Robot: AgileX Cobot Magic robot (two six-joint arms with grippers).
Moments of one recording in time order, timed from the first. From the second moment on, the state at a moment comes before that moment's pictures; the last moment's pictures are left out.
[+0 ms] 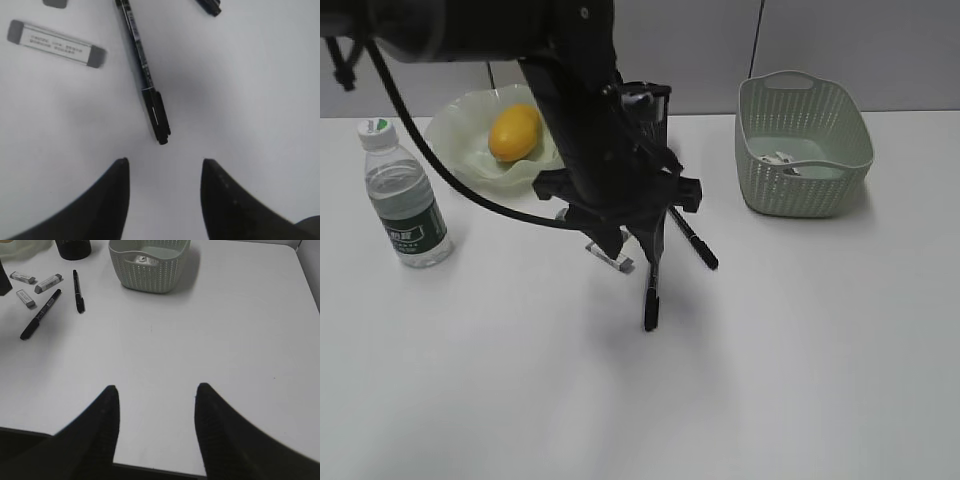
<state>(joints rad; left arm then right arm) -0.72 2.06 -1.66 -0.15 1.06 -0.31 0.17 -0.01 -0.51 0.01 1.04 -0.03</state>
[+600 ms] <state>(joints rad) -0.74 2.22 -1.69 -0.20 0.99 -0.37 0.17 -0.01 -0.51 0.01 1.04 -0.02</state>
